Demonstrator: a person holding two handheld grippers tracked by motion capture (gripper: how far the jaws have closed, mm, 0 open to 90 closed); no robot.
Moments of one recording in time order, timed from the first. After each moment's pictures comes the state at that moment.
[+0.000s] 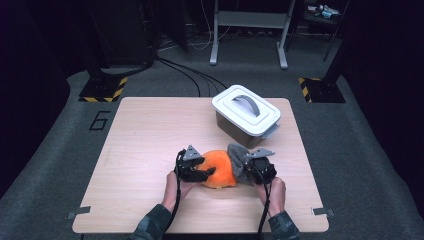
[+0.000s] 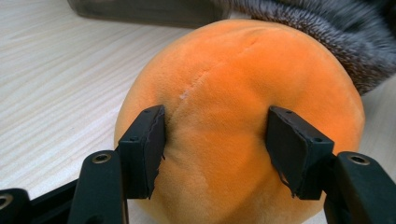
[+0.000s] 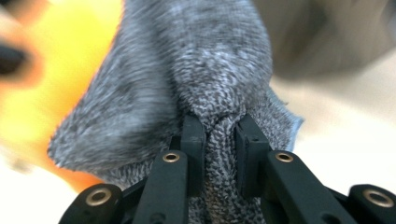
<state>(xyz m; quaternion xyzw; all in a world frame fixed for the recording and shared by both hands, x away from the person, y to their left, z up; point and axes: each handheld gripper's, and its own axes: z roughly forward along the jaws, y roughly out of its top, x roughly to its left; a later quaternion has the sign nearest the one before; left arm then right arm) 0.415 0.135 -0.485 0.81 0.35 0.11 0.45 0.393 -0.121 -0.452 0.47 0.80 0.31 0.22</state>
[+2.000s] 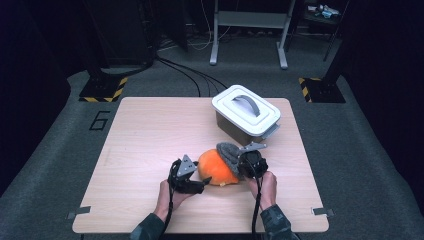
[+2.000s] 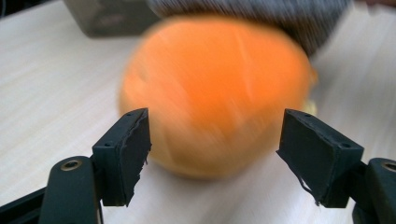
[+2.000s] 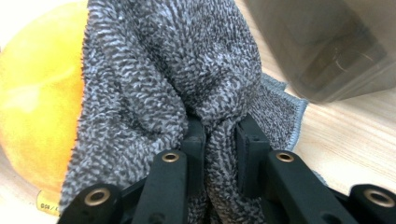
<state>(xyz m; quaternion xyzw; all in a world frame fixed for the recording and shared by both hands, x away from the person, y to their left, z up) 0.372 0.142 -0.489 0.84 0.29 0.18 0.43 0.413 -0.102 -0.456 0.47 0.80 0.31 0.20</state>
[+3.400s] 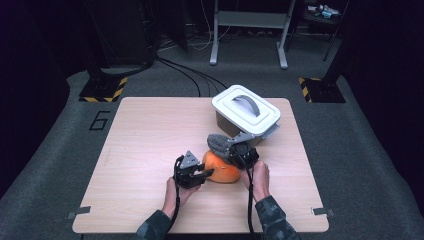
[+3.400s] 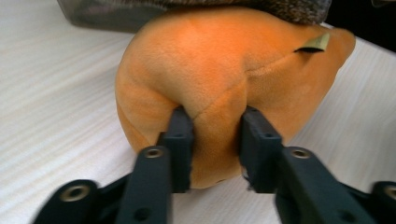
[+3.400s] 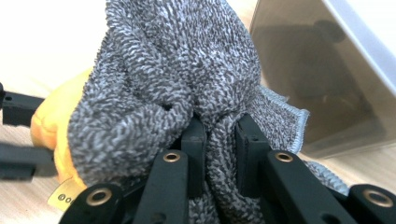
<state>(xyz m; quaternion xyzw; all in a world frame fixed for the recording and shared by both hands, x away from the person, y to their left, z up) 0.397 0.137 -0.485 0.80 0.35 0.11 0.48 0.428 -0.072 -0.429 0.43 0.82 0.31 0.23</state>
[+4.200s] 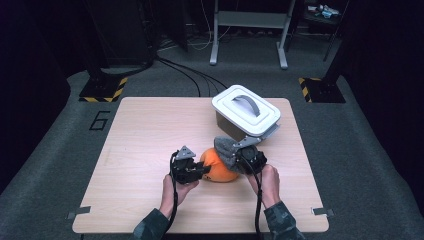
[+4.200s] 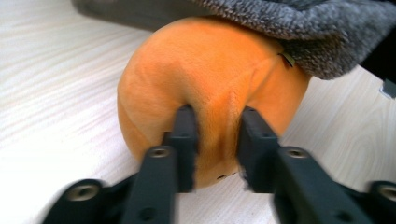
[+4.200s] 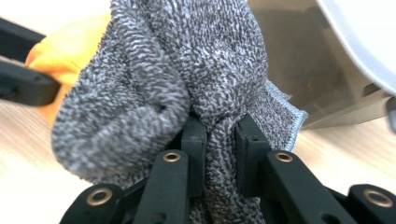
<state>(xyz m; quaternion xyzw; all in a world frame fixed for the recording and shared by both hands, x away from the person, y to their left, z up) 0.397 0.143 -0.464 0.79 0.37 0.08 0.48 0.406 -0.088 -0.417 0.41 0.83 0.28 0.23</state>
